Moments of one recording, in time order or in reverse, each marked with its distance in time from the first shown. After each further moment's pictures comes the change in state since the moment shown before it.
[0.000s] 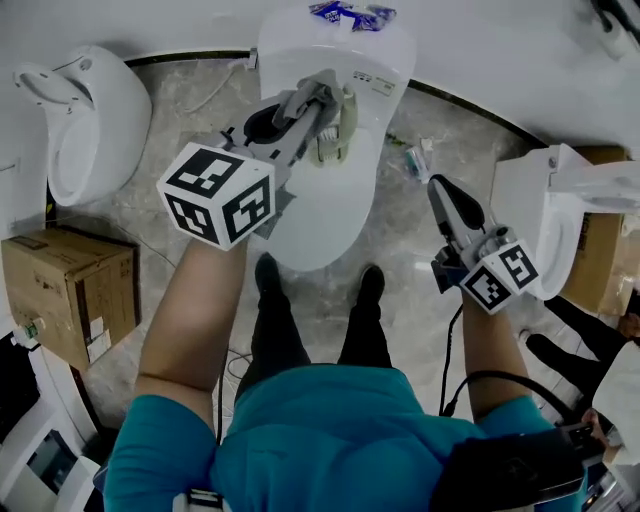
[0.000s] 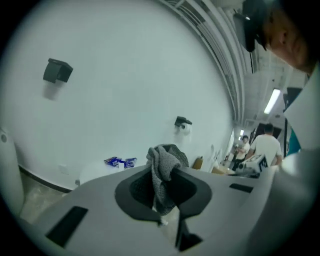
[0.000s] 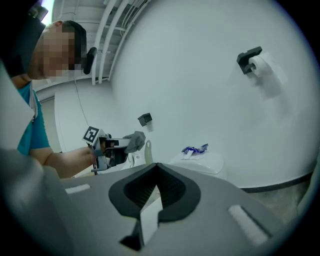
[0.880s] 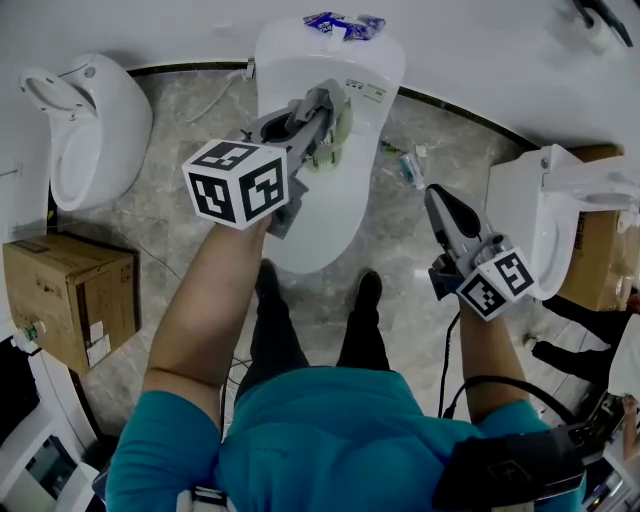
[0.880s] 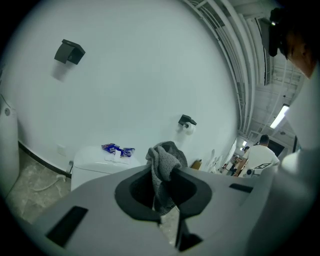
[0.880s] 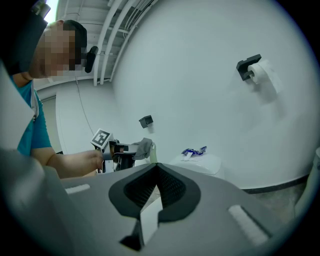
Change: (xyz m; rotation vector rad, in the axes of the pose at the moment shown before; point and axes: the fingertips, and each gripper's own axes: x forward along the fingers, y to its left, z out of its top) left arm 0.019 -0.010 -0.018 -0.163 0.027 -0.002; right arm -0.025 0.011 0.009 -0.022 -0.018 -0.004
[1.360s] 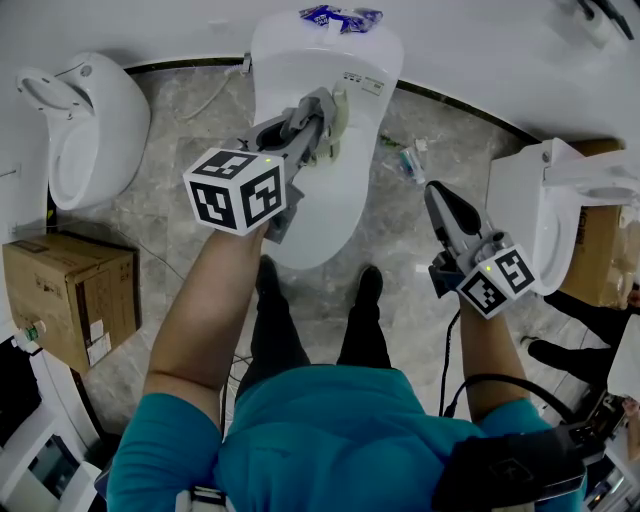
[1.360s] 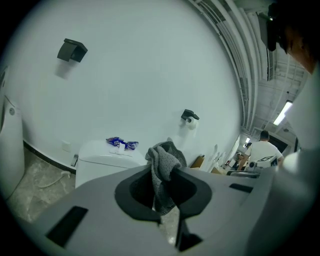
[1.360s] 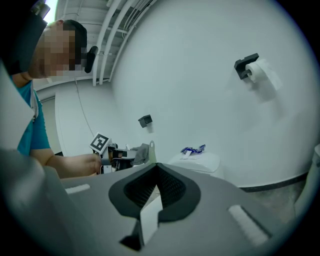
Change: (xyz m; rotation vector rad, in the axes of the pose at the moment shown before) left arm -0.005 0.006 -0.028 0.005 0.039 0.039; right arm -0.005 -0.002 -0.008 0.007 0.001 -0.006
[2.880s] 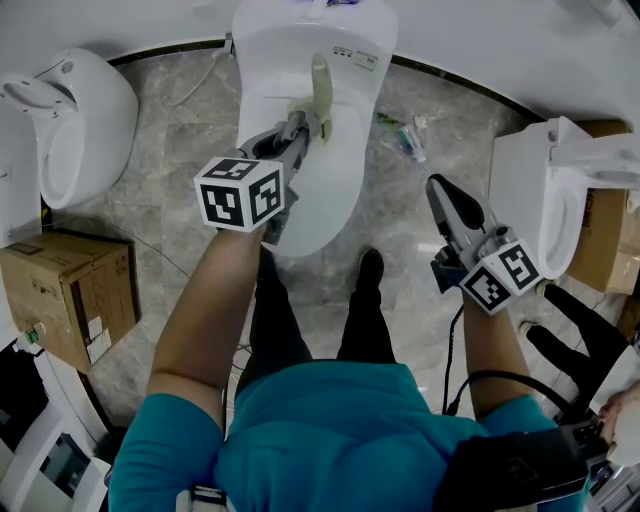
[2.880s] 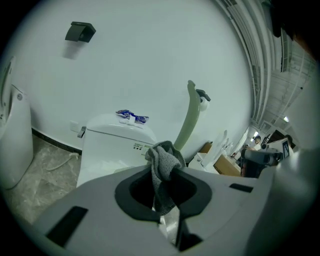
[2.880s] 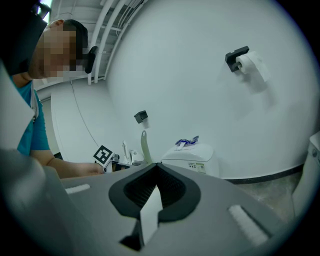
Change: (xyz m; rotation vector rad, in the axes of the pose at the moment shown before) left arm 0.028 0.034 -0.100 -0.044 0.163 0.090; right arm -0.010 -0.027 -0.037 0.045 0.038 -0.026
